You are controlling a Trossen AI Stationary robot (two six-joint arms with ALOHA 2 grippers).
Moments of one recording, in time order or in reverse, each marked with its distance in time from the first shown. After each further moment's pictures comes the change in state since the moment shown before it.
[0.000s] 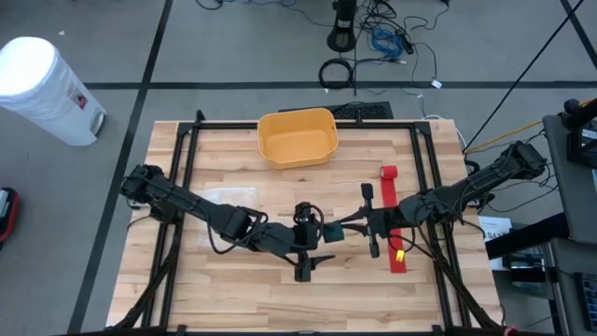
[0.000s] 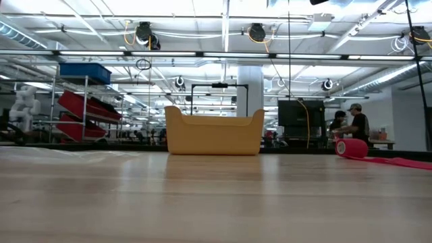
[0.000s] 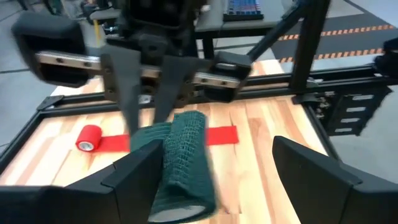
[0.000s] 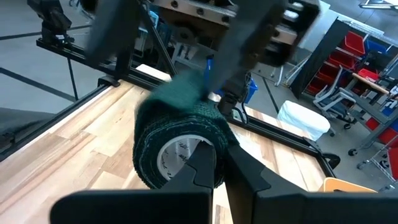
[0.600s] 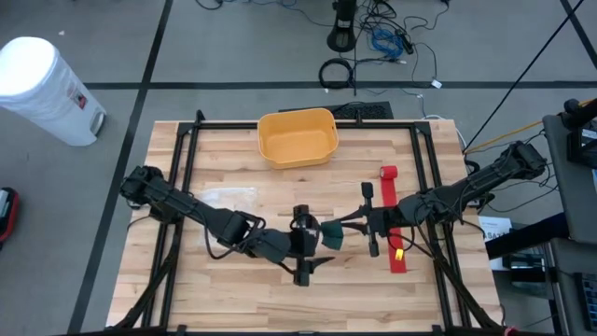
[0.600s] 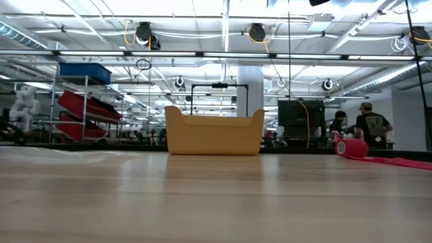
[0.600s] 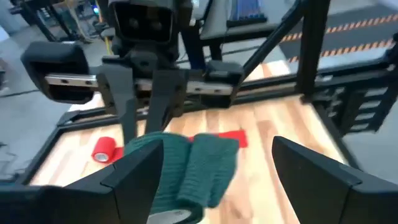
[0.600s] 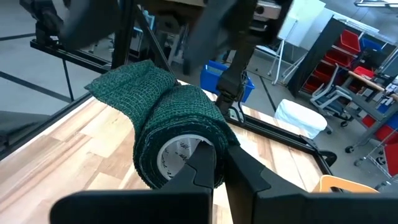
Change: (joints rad) left arm -0.034 0.000 0.000 0.017 -0.082 0.101; right arm -0.001 0.000 0.000 0.002 0.001 0.007
